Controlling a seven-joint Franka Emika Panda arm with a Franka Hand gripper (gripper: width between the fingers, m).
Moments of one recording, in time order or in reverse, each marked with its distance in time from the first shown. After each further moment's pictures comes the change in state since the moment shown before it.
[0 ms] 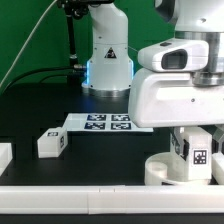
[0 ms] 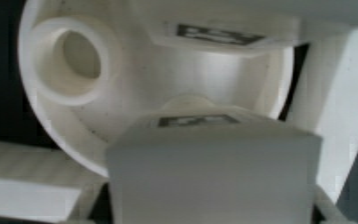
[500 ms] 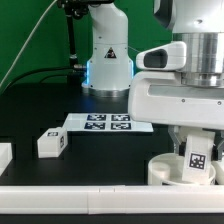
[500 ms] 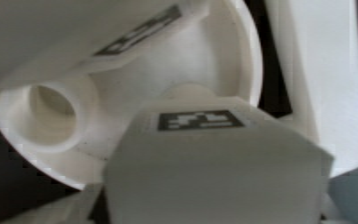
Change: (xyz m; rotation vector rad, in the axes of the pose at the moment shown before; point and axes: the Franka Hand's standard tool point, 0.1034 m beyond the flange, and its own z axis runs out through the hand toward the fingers) arm 0.008 0.001 0.004 0.015 0.072 0.611
